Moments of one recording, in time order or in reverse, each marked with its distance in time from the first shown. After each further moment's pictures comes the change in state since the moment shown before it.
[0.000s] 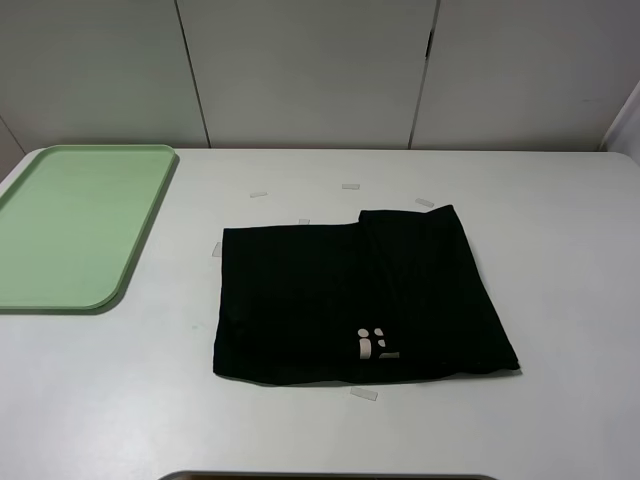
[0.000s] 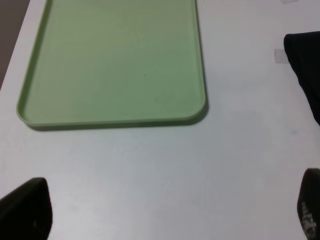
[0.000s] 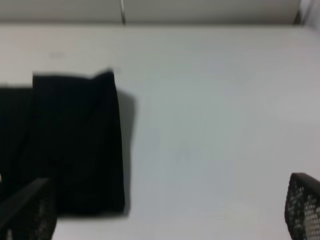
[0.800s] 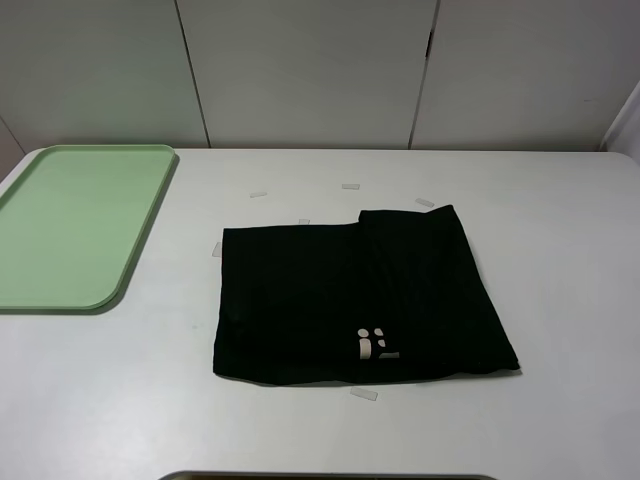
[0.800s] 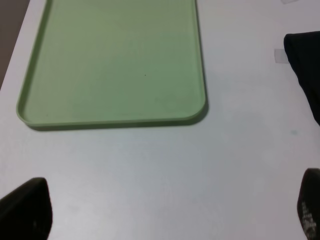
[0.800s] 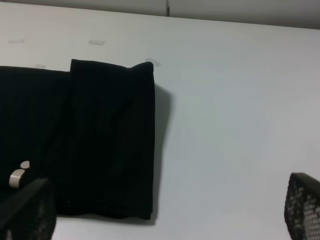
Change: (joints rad) left arm 0.000 0.000 0.000 0.000 0.000 0.000; right arm 0.066 0.000 0.096 0.065 -0.118 -0.053
